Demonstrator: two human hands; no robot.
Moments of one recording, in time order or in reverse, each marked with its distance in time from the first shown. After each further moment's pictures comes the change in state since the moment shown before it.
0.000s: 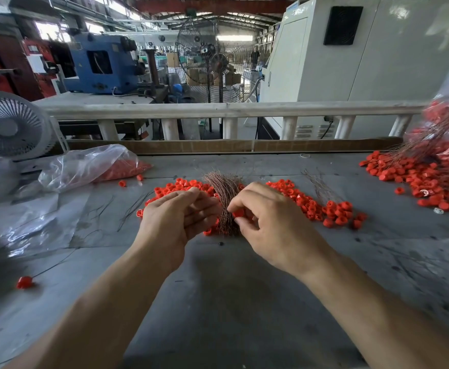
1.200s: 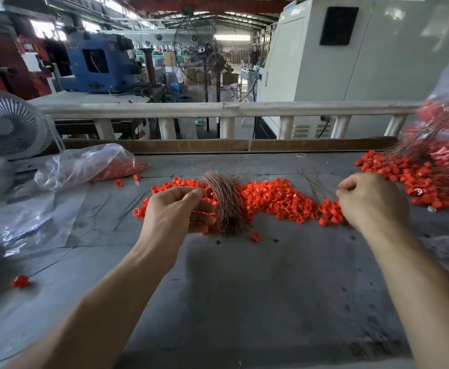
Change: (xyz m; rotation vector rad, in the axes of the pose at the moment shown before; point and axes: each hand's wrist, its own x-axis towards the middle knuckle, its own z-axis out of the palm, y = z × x) left_hand 0.000 -0.003 0.002 0.339 0.011 0.172; right_hand -0.010 0.108 -0.068 -0.355 0.192 0.908
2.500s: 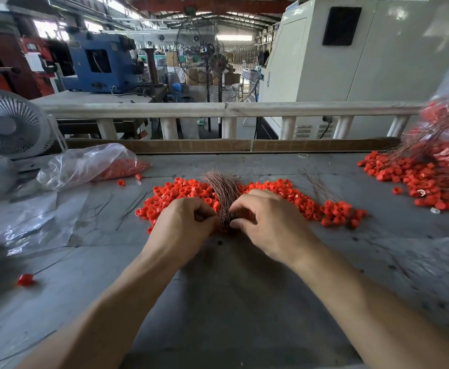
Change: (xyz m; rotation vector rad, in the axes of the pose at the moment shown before) left_hand 0.009 -0.021 -0.005 0.808 -0.042 0.265; right_hand -0.081 -0.082 0.038 0.243 -0.268 -0.795
